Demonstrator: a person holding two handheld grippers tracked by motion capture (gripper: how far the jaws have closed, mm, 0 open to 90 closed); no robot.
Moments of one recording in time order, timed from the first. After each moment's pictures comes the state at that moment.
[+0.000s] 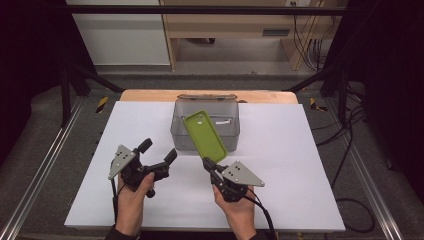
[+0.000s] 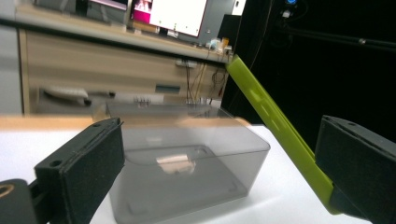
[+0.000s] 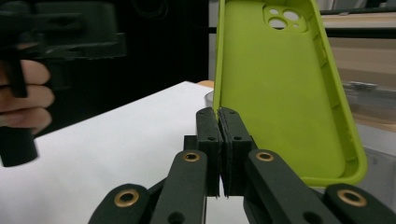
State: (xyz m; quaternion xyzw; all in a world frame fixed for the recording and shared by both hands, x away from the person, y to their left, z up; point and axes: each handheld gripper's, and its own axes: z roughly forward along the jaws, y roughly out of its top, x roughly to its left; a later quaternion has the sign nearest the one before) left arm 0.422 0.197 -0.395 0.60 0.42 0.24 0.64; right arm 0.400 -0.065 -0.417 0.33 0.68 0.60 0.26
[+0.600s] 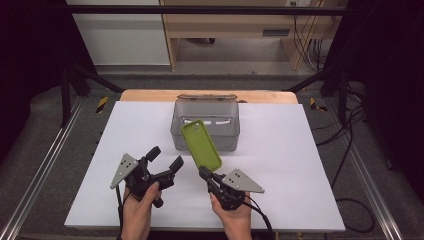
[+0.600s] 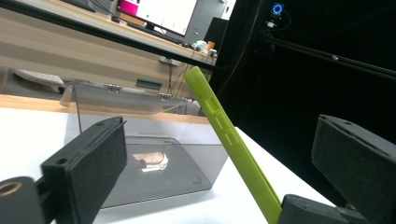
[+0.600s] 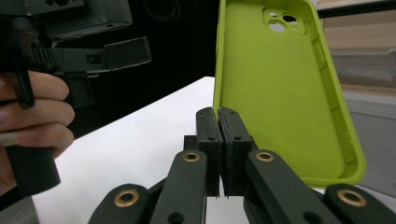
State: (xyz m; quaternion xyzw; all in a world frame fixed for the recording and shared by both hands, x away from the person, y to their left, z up) left arm 0.402 0.184 -0.400 0.56 0.43 0.20 0.68; right arm 0.388 -0.062 -0.433 0.35 0.66 0.63 0.20
